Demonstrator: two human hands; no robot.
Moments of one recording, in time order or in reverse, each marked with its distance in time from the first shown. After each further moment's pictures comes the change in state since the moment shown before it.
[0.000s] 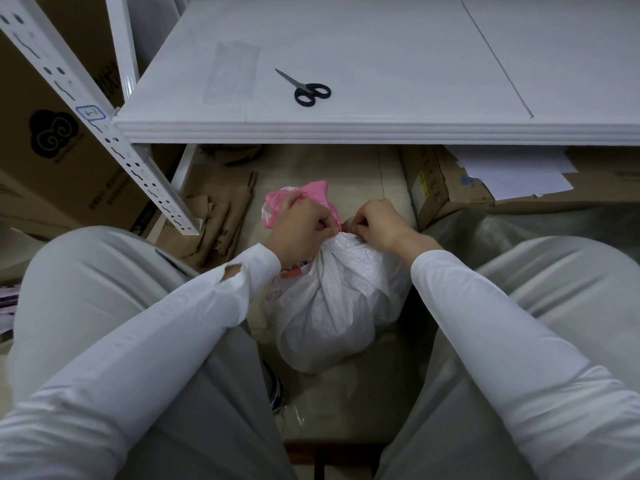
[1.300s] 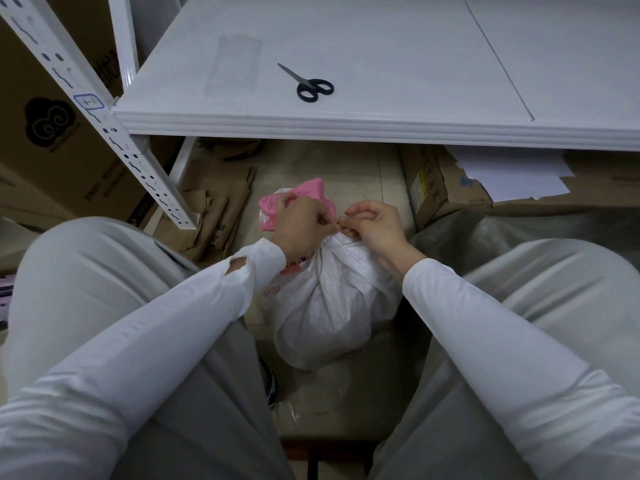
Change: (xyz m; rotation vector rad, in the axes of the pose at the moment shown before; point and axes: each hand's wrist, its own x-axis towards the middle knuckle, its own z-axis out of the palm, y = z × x) left_hand 0.002 0.005 0.005 -0.099 0.023 -0.207; right_hand -0.017 -0.016 0.022 1.028 0.218 0.320
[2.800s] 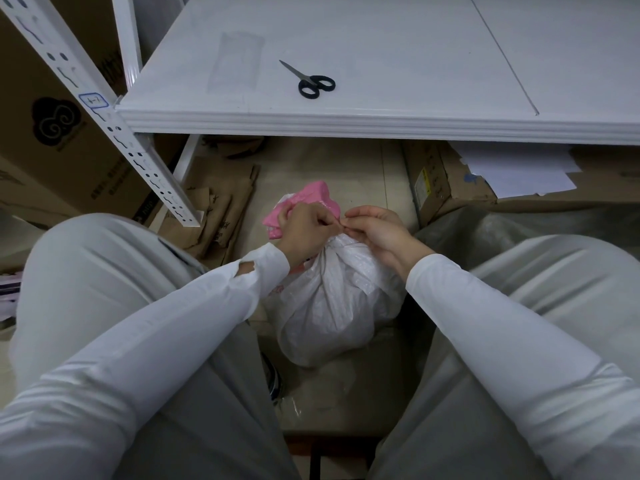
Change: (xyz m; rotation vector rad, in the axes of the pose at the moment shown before) left_hand -0.013 0.000 0.014 -0.484 -0.109 -0.182; right_hand -0.008 -0.004 -0.004 0.260 -0.116 0.221
